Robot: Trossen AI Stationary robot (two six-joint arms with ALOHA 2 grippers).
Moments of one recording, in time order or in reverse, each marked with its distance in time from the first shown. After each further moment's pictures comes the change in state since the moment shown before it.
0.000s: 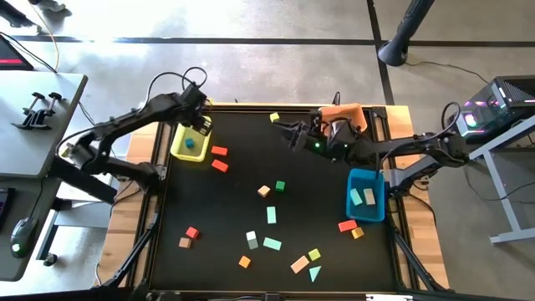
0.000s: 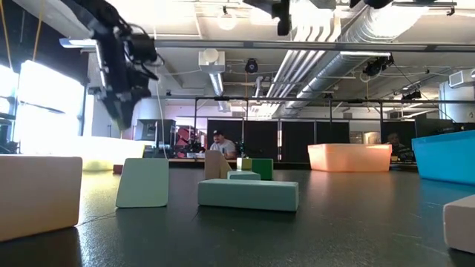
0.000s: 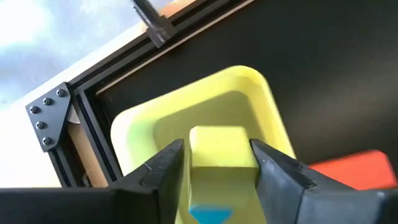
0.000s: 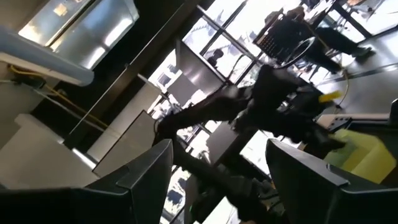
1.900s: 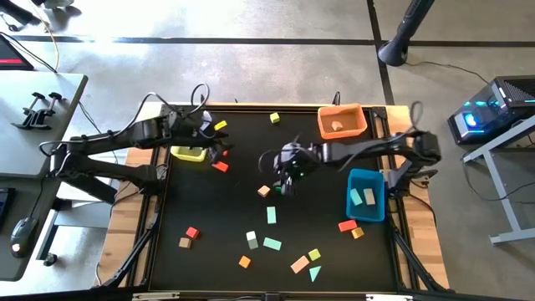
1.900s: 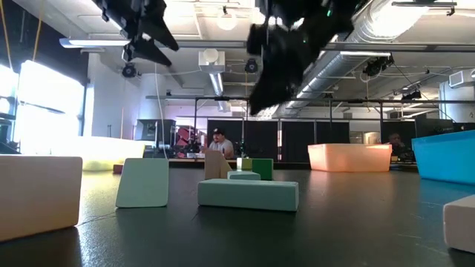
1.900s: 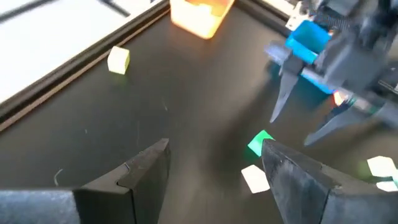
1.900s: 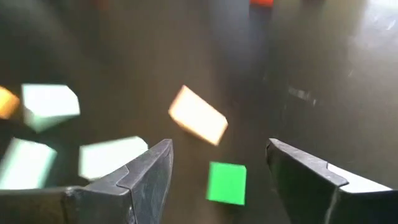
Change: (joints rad) left arm -0.570 -0.287 0.000 0.267 0.225 -0.212; right arm -0.001 0.298 0.170 -0.965 -0.343 -0.745
